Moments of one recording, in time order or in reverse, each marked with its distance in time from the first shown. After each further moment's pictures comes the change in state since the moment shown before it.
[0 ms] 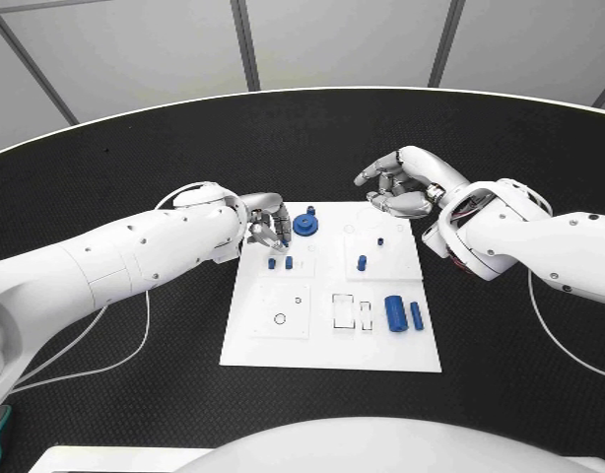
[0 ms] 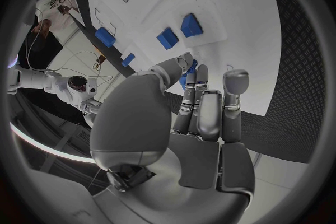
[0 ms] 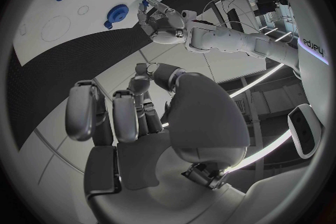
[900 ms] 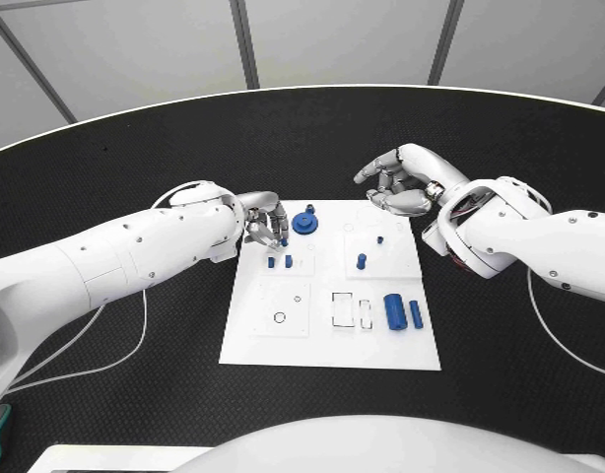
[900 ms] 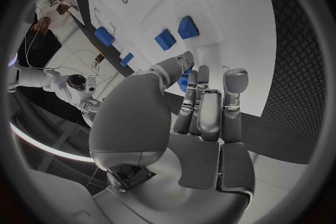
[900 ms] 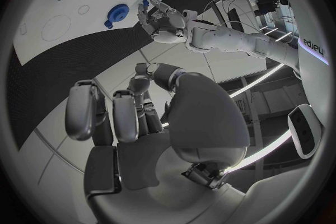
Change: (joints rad) left arm 0.000 -0.008 0.000 0.004 0.013 0.002 -0.013; left_hand -0.005 -0.024 -0.008 -0.008 0.000 -0.049 0.016 -0.047 0.001 -0.007 0.014 -0.022 -0.002 -0.004 0.011 0.000 -0.006 0.000 -0.006 0.006 -0.004 -0.008; right arm 0.000 0.000 0.000 -0.001 0.000 -0.004 0.000; right_hand 0.000 0.000 0.000 0.000 0.000 0.000 0.000 0.000 0.001 0.000 0.000 -0.004 -0.009 0.003 -0.003 -0.005 0.000 0.000 0.000 0.000 -0.006 0.000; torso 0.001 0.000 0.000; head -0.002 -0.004
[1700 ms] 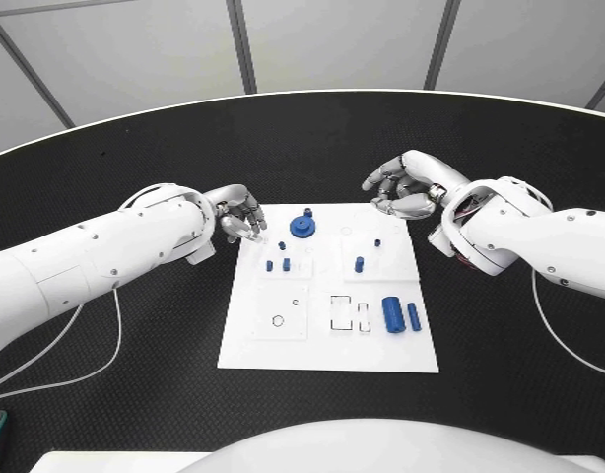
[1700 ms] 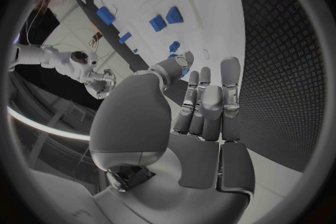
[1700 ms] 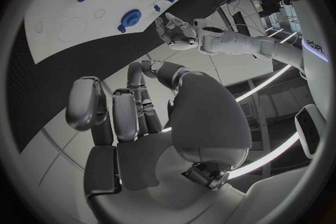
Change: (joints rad) left arm 0.017 -0.111 0.001 0.035 0.212 -0.071 0.011; left_hand 0.005 0.005 0.005 -0.001 0.000 -0.014 0.007 -0.017 0.015 -0.036 0.021 -0.046 -0.012 -0.101 0.021 -0.058 -0.232 0.016 -0.108 0.014 -0.123 -0.173; right arm 0.000 -0.002 0.000 -0.063 -0.005 0.086 -0.046; right_hand -0.005 -0.027 -0.035 0.009 -0.087 0.012 -0.003 0.037 0.017 -0.145 0.020 -0.412 -0.345 0.000 0.000 -0.042 -0.038 0.016 -0.023 -0.005 -0.097 -0.025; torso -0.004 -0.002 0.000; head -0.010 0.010
